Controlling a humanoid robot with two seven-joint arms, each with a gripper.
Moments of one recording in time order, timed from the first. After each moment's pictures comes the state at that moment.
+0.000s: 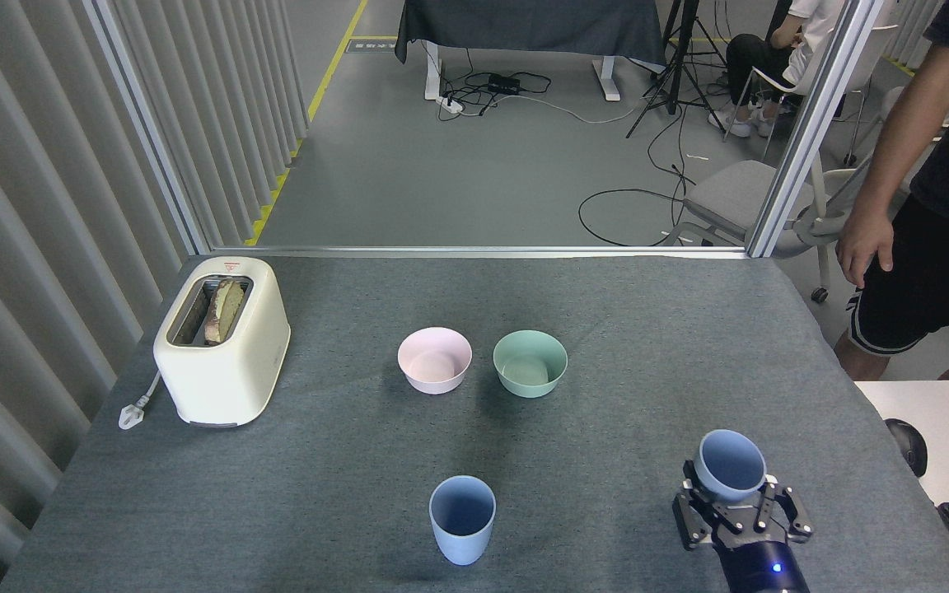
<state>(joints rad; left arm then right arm) 0.36 0.05 -0.08 -1.45 -1.55 -0.15 0.42 -0.07 -0.05 -0.12 -1.23 1.55 -0.18 -0.27</state>
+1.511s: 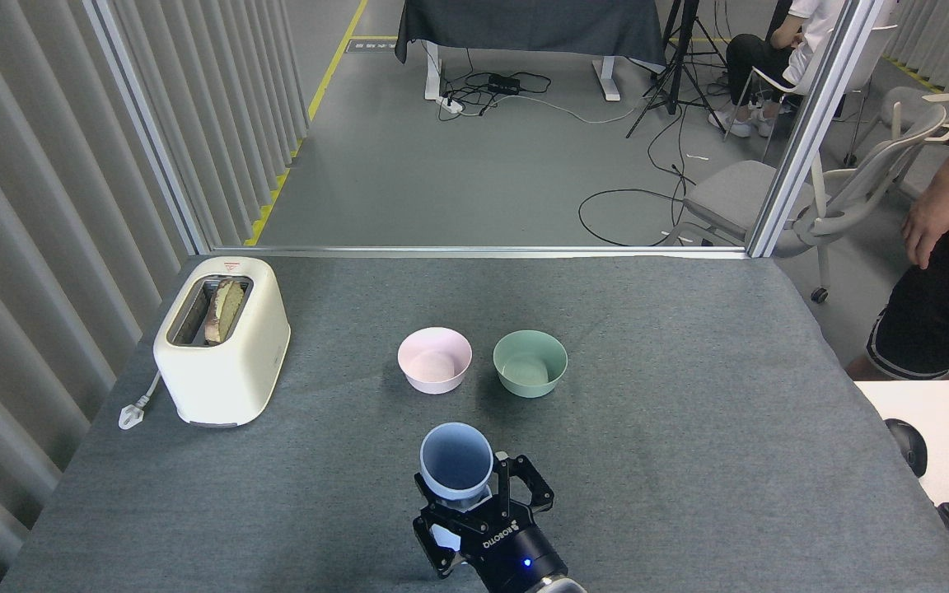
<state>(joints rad) 0.35 0.04 -0.08 -1.44 -1.54 -0.14 0.42 -0.06 0.19 0.37 -1.41 1.72 -0.16 -0.11</state>
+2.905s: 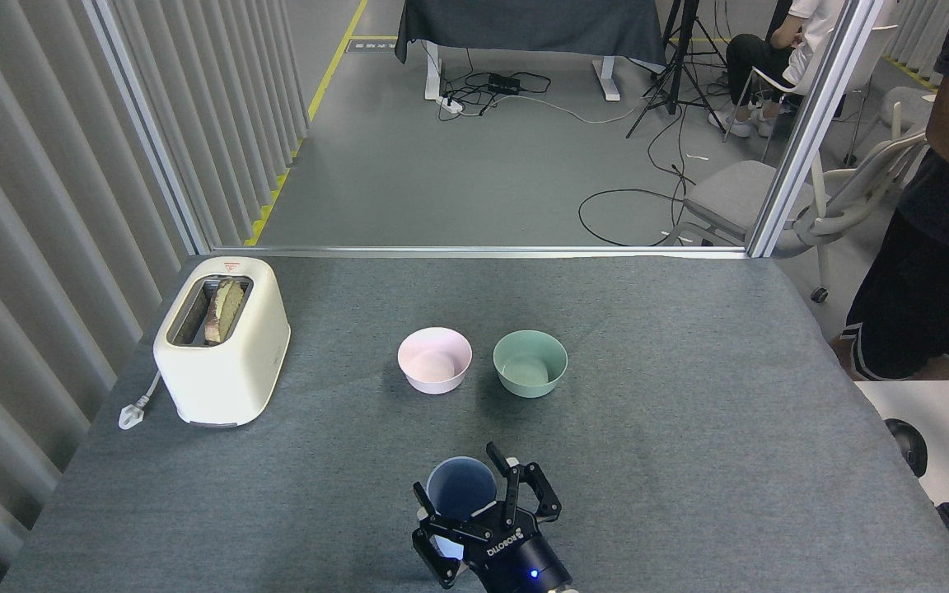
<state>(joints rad) 0.35 0.04 -0.08 -1.44 -1.54 -0.14 0.42 -0.03 0.20 0.36 -1.45 1.70 -0.18 -0.19</state>
